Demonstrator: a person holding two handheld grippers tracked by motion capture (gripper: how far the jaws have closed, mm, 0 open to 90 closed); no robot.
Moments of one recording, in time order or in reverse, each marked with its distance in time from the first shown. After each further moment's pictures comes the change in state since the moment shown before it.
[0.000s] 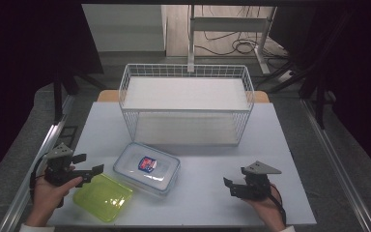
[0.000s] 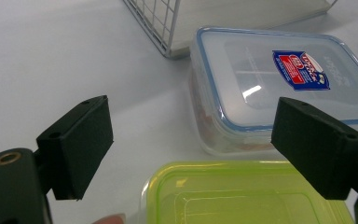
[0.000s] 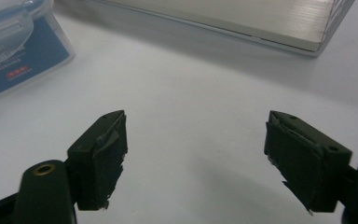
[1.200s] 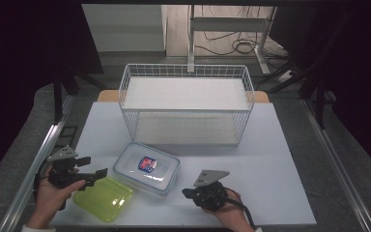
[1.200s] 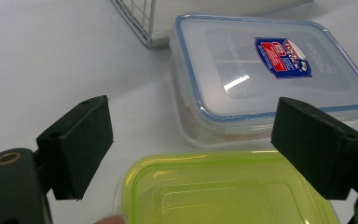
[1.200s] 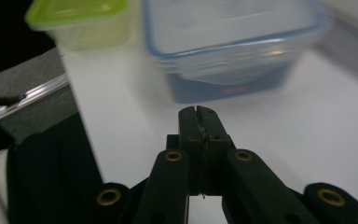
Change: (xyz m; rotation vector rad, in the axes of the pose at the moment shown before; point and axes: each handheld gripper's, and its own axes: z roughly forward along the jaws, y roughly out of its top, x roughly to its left) left arm -0.009 -0.001 0.002 0.031 -0.036 0.015; right arm 0.120 0.030 0.032 0.113 0.428 -0.307
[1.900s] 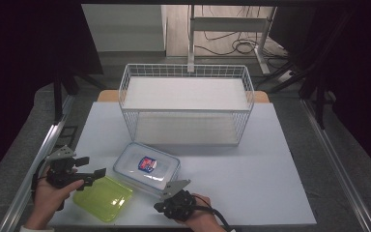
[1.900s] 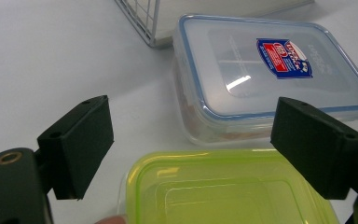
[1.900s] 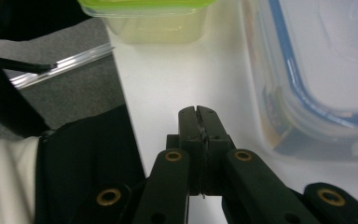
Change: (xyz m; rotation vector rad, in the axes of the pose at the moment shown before) left arm 0.002 0.000 -0.002 0.004 0.003 -0.011; right arm 0.042 0.022 0.061 0.083 0.108 -0.103
